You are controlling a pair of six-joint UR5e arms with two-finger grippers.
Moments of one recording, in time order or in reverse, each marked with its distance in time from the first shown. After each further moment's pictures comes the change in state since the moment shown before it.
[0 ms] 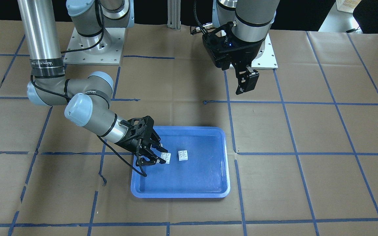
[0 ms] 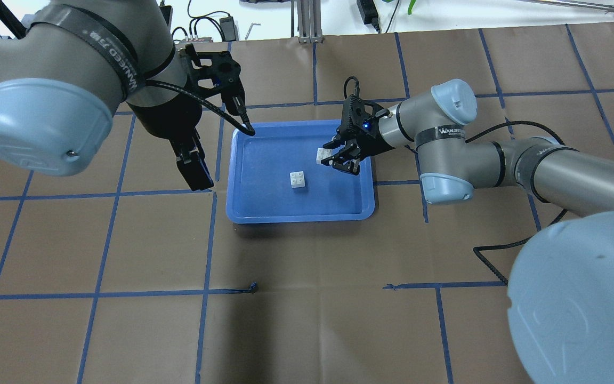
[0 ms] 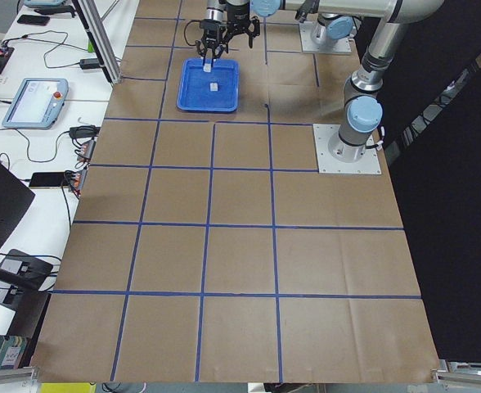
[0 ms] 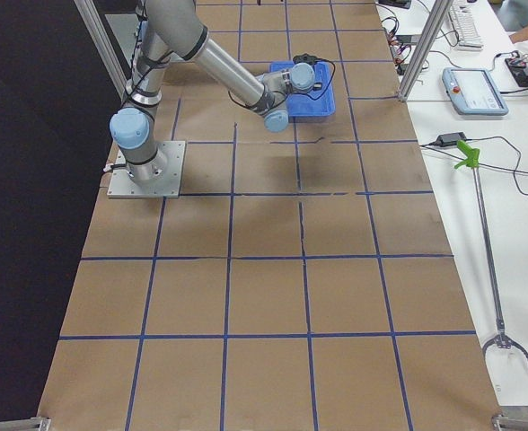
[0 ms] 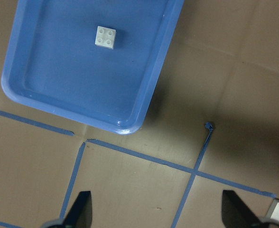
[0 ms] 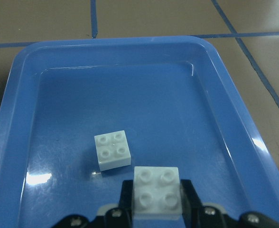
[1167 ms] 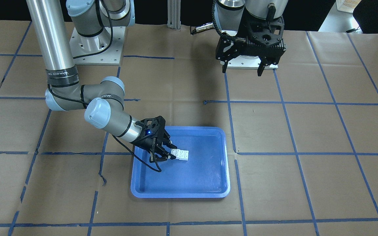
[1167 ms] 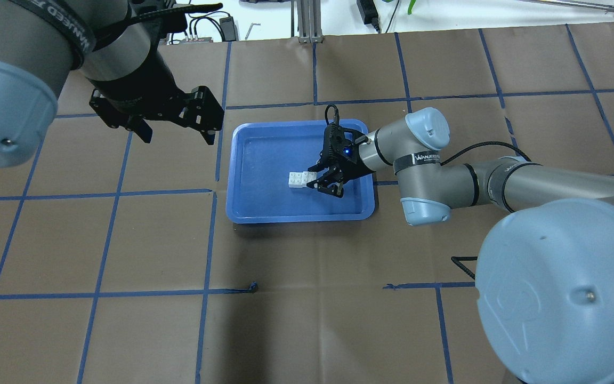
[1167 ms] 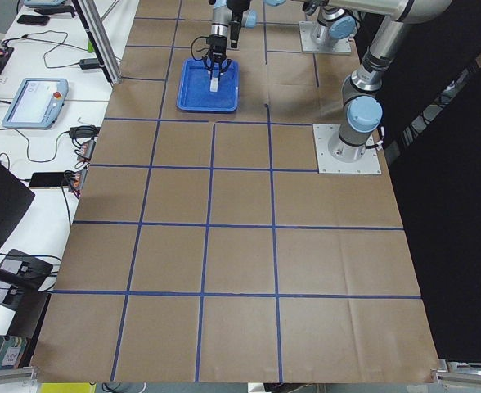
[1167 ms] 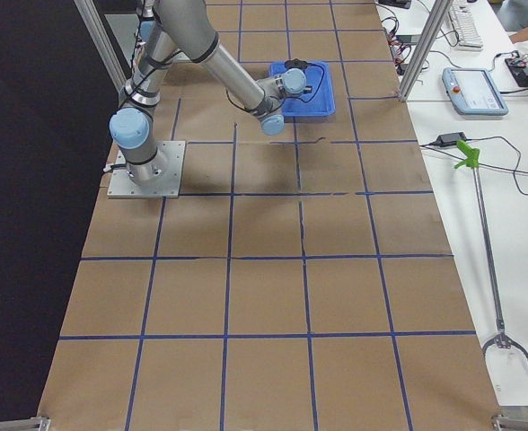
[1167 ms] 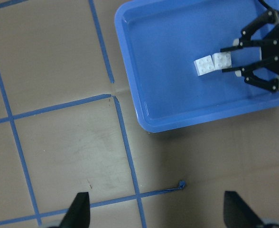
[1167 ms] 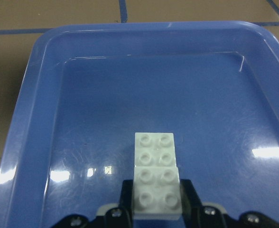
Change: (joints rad) left arm 0.030 0.041 0.056 -0.003 -0.022 -1.071; right arm 0.055 0.060 0.038 -0.086 0.001 0.010
